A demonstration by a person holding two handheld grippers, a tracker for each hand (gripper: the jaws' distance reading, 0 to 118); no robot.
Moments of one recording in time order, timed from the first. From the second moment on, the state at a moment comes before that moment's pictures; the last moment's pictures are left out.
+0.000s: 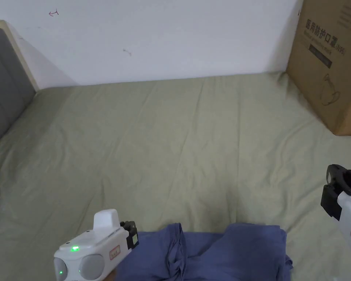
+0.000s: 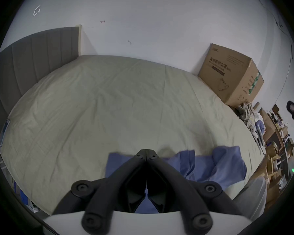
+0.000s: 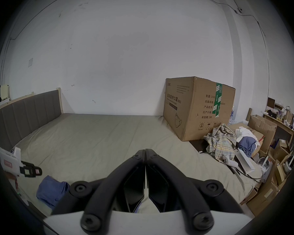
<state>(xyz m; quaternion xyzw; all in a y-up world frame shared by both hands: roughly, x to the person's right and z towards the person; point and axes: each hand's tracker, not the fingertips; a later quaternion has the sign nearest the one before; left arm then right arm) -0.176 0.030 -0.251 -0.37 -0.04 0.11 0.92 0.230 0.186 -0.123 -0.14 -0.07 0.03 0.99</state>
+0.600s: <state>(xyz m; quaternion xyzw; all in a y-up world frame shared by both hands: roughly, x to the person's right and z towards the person) -0.083 -0.020 -0.232 -0.46 -0.12 0.08 0.88 0.248 0.175 -0.112 -0.17 -0.09 0.03 0.98</state>
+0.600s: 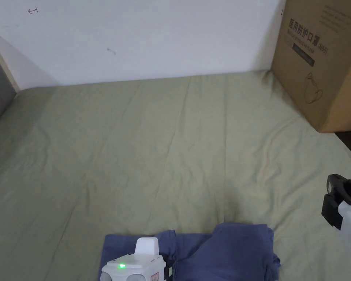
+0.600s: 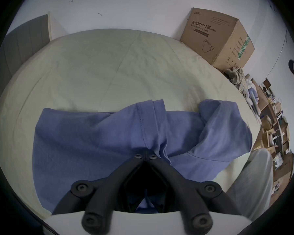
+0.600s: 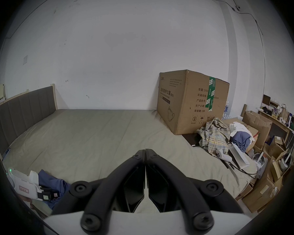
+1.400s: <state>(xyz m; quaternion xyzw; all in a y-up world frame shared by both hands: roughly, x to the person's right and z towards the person) -0.294 -0.038 -0.278 -0.49 -0.17 0.31 0.80 0.199 0.171 -0.143 -0.18 -0.05 0.05 0.98</state>
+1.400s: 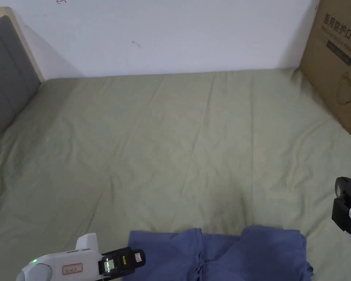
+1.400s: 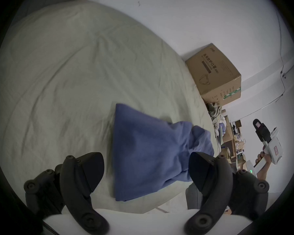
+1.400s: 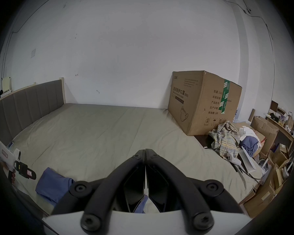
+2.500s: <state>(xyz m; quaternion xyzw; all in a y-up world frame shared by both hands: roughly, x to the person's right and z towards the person) -0.293 0.030 -0.271 -0.47 -0.06 0.14 0.87 0.204 0.166 -0.145 -0.19 -0.05 0.04 0.98</state>
